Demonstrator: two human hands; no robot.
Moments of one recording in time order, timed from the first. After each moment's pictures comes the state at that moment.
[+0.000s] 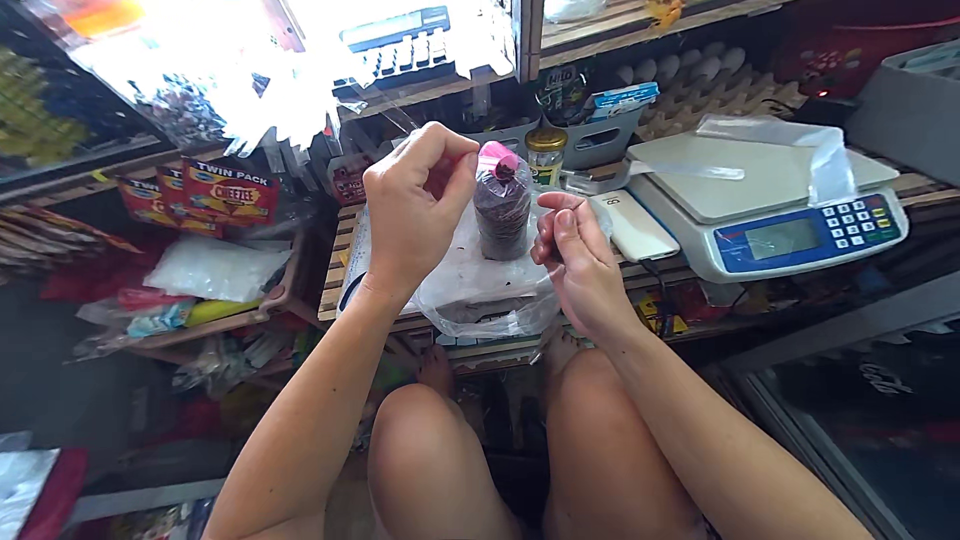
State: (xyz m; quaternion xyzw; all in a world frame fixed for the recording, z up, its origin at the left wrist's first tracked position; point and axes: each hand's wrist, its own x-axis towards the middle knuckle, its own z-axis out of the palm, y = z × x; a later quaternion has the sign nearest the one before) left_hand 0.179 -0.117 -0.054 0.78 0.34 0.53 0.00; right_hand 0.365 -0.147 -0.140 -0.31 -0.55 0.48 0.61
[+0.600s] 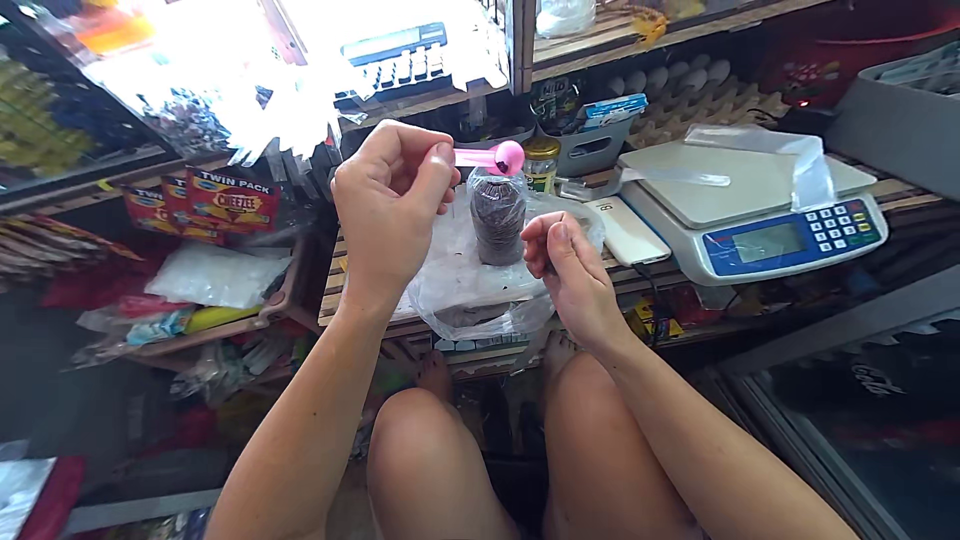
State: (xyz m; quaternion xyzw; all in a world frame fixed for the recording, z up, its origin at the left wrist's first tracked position) left_hand 0.181 -0.142 -0.031 0.70 0.38 0.58 0.15; right_hand 0.366 -0.154 -0.141 -0.29 -0.62 0.41 0.60
